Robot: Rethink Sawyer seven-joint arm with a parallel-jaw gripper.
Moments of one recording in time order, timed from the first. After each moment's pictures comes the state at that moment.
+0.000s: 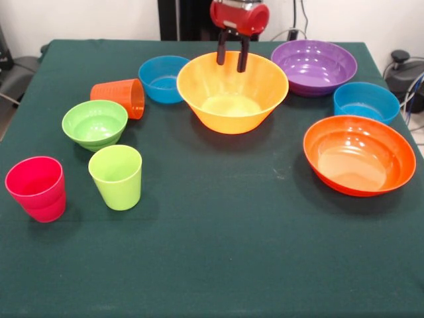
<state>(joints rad) -0.24 -0.59 -0.06 2.19 -0.08 -0.34 2.45</state>
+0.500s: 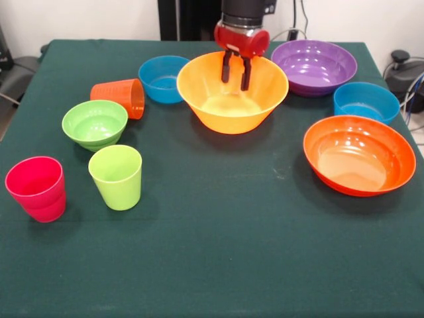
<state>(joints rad) -0.25 -0.46 -0.03 2.14 -0.08 -0.39 2.45</state>
